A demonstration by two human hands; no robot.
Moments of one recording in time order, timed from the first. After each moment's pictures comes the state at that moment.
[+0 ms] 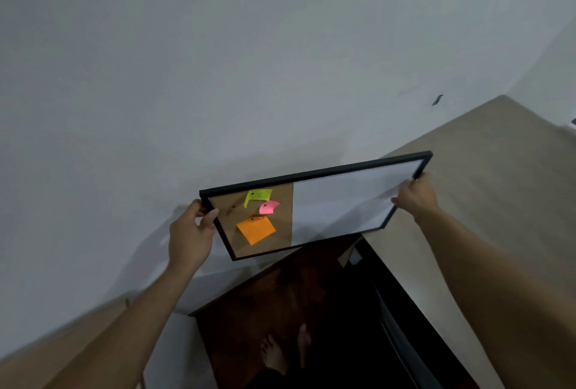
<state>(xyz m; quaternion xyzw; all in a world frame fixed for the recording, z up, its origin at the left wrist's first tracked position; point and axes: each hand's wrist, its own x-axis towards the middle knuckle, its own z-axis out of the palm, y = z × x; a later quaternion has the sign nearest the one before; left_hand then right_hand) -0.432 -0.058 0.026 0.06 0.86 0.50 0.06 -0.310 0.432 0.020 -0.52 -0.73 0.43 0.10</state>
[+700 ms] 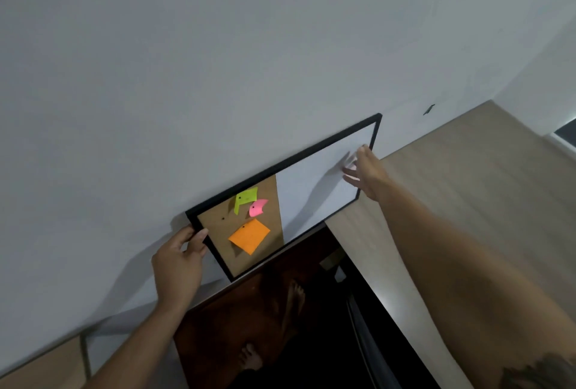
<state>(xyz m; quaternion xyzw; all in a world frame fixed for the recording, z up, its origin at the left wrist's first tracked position) -0.442 0.007 0.009 -0.07 0.81 0.58 0.06 -0.453 0.448 0.030 -0.41 -0.62 0.66 0.05</state>
